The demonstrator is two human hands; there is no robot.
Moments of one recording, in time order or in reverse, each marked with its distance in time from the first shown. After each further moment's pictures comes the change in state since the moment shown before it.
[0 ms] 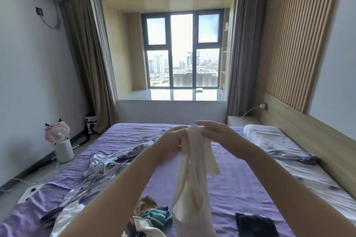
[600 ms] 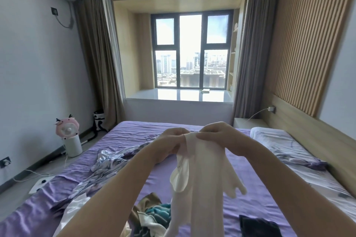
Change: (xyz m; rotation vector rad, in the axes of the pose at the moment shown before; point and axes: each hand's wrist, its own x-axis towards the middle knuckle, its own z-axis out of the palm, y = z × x) left_hand -0.021 -0.002 -0.017 0.066 0.032 0.016; right_hand 0.000 -0.025 0.014 -0.058 -0.084 0.074
